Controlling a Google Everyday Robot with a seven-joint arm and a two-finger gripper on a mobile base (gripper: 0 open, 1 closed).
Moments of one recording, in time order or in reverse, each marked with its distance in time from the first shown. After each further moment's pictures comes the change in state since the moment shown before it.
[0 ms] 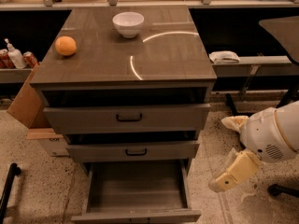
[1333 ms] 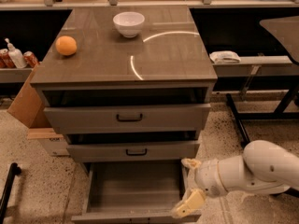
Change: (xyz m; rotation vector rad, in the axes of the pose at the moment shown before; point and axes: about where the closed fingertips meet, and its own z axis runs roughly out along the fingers) arm 0.079 0.009 0.200 -0.204 -0.185 0.034
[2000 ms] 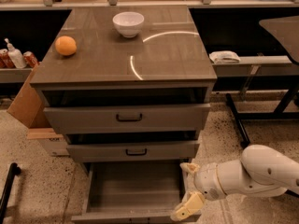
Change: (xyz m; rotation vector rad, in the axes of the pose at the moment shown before) arm 0.013 -0.001 0.015 -0.029 -0.015 0.028
